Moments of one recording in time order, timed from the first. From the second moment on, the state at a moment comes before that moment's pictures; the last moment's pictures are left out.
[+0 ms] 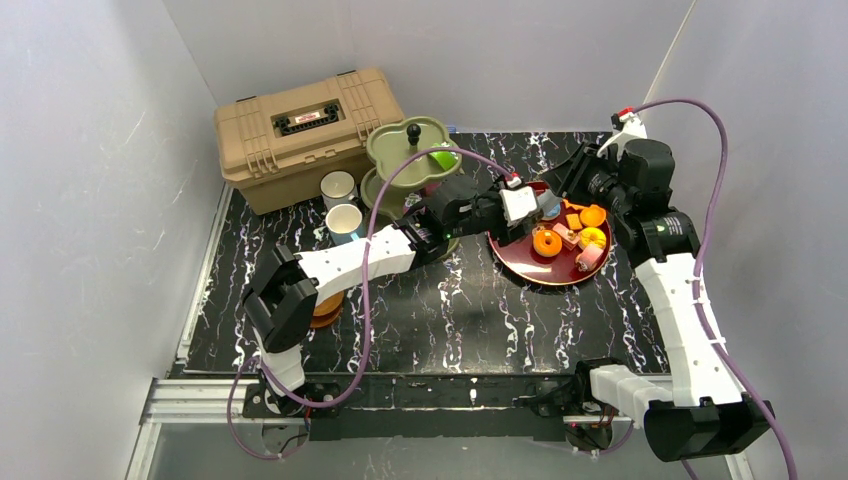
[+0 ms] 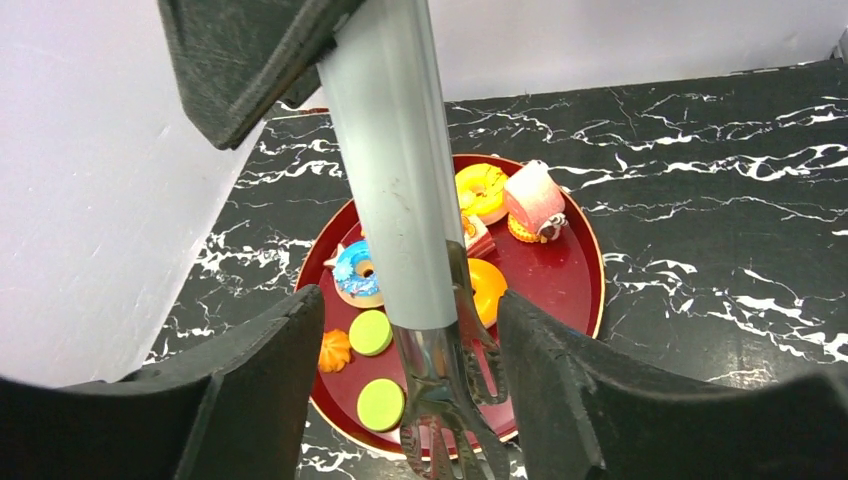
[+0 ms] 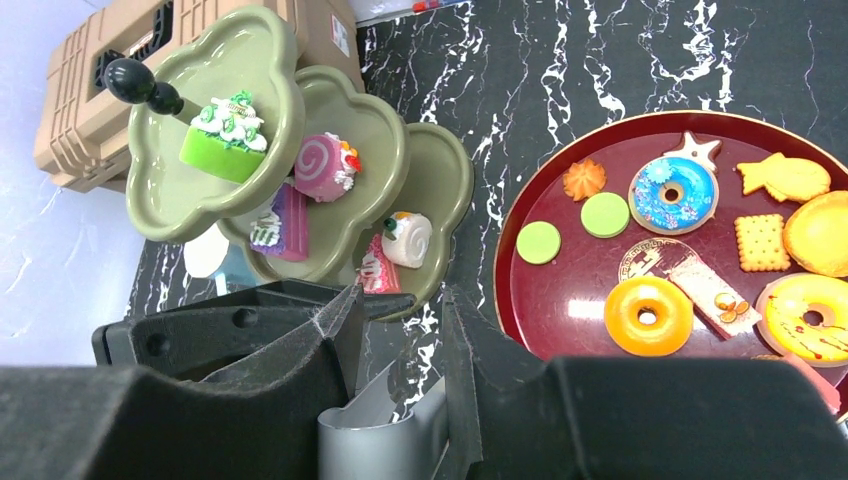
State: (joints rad) left arm -0.95 1.80 1.40 0.28 0.31 0.41; right arm 0.16 1.06 1.25 -0.55 -0.24 0.44
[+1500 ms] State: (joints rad) left arm -0.93 1.82 1.47 0.15 0.25 0.25; right arm 0.15 1.06 1.14 -0.50 -0.34 0.49
